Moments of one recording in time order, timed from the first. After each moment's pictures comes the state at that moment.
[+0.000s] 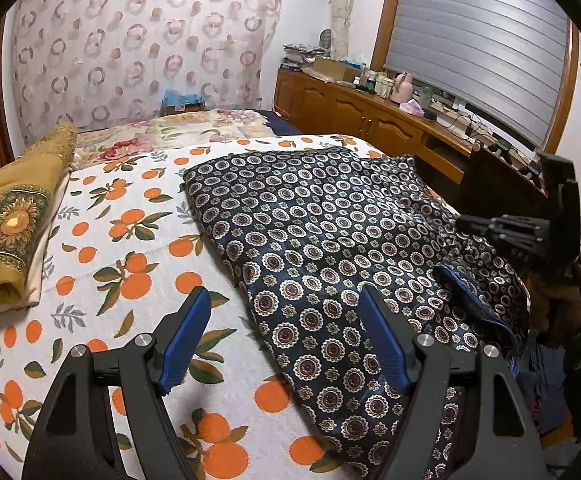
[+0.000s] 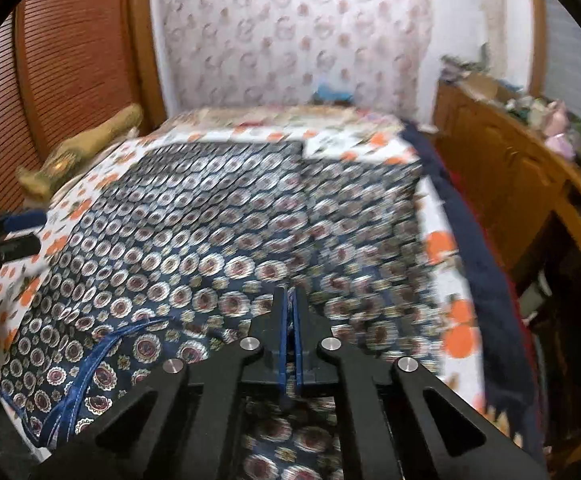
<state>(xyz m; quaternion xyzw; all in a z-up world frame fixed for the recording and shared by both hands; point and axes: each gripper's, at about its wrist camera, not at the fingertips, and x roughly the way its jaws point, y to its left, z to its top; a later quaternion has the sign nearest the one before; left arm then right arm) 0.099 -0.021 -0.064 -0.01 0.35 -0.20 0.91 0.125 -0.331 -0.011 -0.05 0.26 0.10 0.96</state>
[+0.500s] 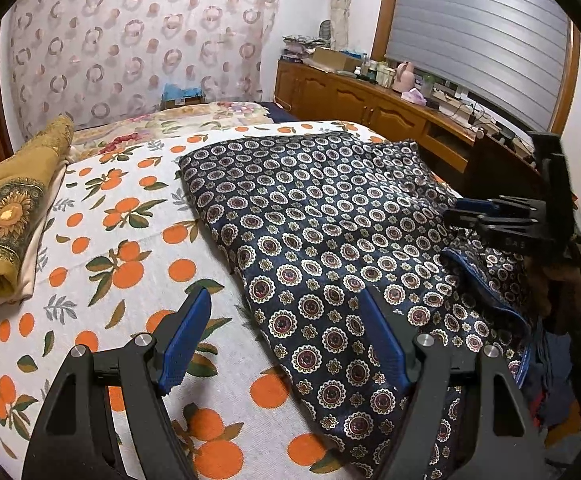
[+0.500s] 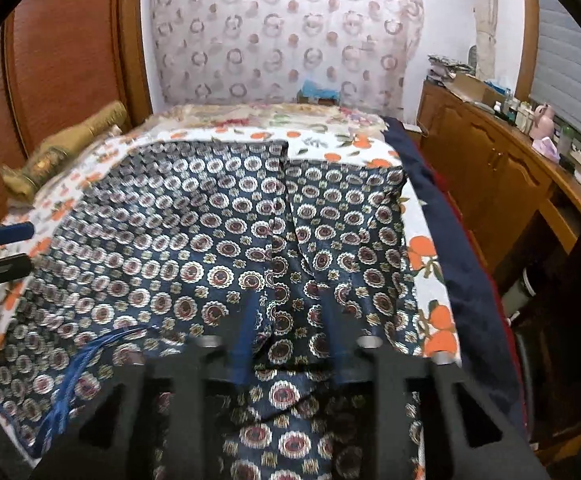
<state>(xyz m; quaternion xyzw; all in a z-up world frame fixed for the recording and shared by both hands) 0.100 -0.029 -0.076 0.00 0.36 -0.20 0.91 0.141 -0.316 -0.016 -0.06 0.29 0.09 0.95</state>
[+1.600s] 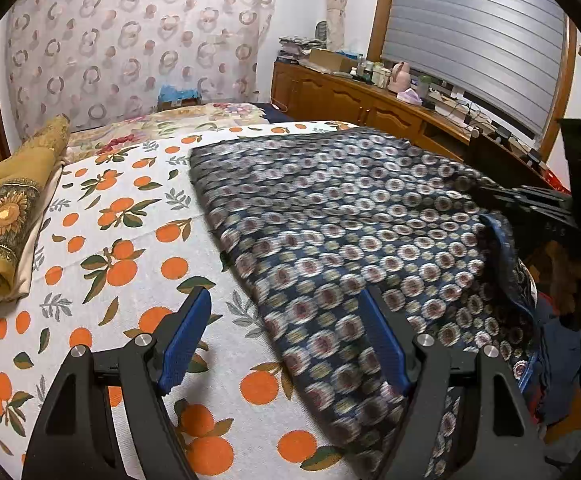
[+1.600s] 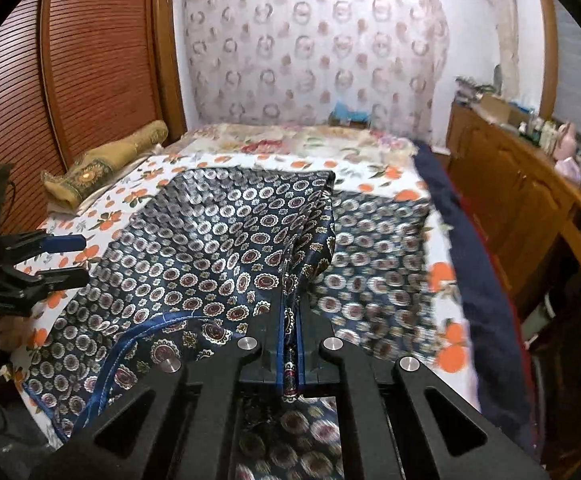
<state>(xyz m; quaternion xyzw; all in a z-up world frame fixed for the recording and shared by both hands) 0.094 -0.034 -0.074 0.00 0.36 -0.20 0.91 0.094 -0.324 0.003 -0.06 0.23 0.14 0.96</state>
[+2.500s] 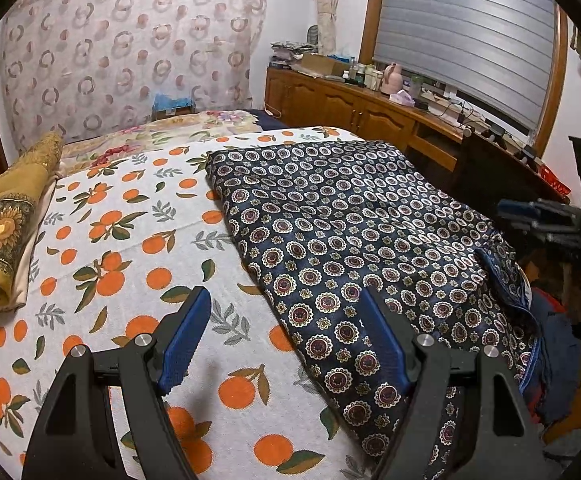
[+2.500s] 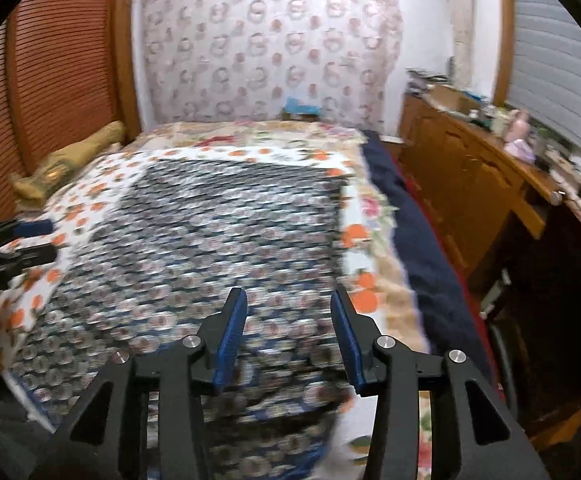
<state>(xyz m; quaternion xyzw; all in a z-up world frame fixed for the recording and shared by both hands) 0.089 -0.049 -0.068 0.01 0.35 -0.21 0.91 0.068 -0.301 -0.006 -0.06 0.26 0.09 0.96</state>
